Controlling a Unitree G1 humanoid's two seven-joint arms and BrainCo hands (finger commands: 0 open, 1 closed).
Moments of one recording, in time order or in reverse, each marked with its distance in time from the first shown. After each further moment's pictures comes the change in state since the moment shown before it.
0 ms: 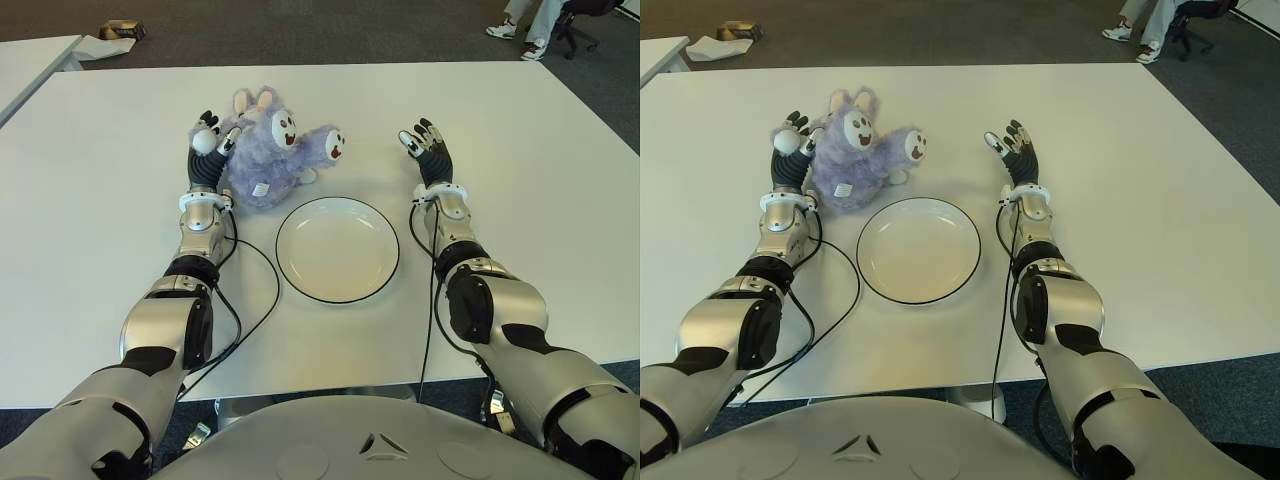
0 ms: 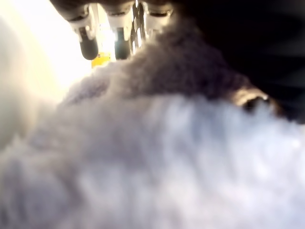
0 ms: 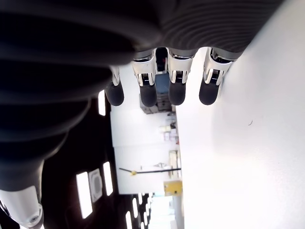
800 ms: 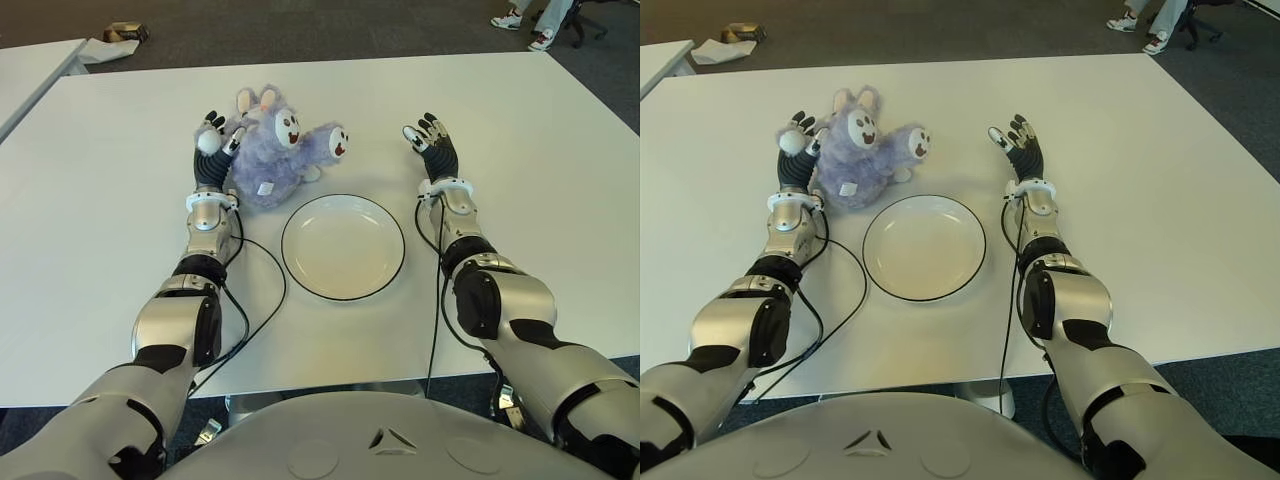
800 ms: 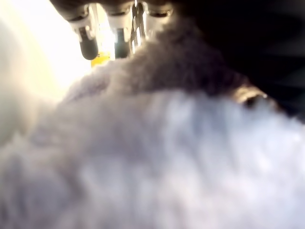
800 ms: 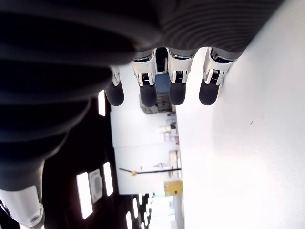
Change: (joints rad) left arm 0.001 0.005 -0.003 0.000 0.008 -0.003 0.000; right arm -0.002 0.005 0.000 0.000 0.001 0.000 0.000
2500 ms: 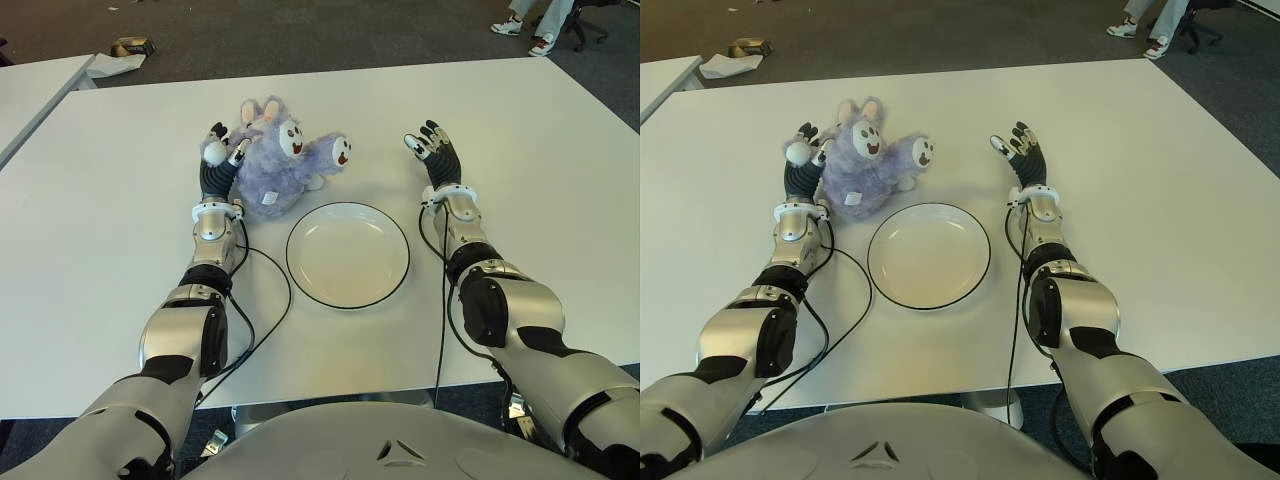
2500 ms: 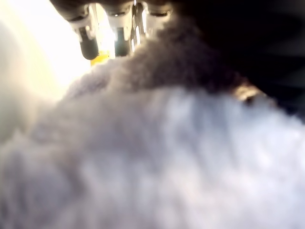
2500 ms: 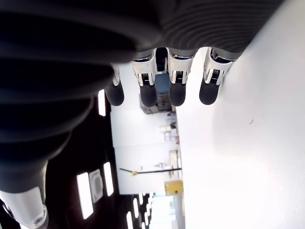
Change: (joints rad) left arm 0.001 0.000 0.003 0.000 0.001 -0.002 -0.006; right arm 0.000 0.001 0.000 0.000 0.000 0.000 -0.001
